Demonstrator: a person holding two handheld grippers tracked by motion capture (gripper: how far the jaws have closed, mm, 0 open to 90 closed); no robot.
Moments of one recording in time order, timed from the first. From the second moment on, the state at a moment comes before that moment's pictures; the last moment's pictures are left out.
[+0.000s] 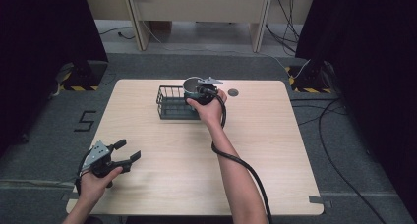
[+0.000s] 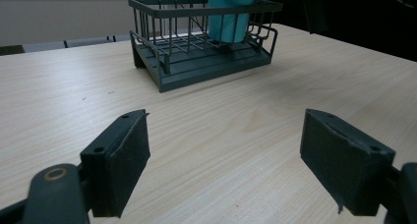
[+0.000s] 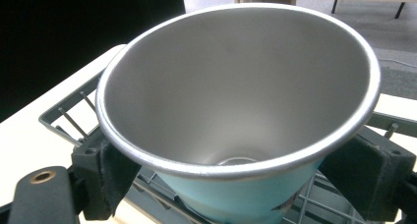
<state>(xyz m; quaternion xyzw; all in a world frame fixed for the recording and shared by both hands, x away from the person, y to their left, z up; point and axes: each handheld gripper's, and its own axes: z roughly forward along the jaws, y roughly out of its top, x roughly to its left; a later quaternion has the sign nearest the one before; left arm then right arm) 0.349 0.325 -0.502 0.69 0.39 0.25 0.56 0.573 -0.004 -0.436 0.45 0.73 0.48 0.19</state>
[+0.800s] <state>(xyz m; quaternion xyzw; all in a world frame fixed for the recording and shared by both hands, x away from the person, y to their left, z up) 0.349 0.325 -0.503 0.69 0.39 0.25 0.56 0.545 -0.024 -0.427 0.45 0.73 0.48 0.20</state>
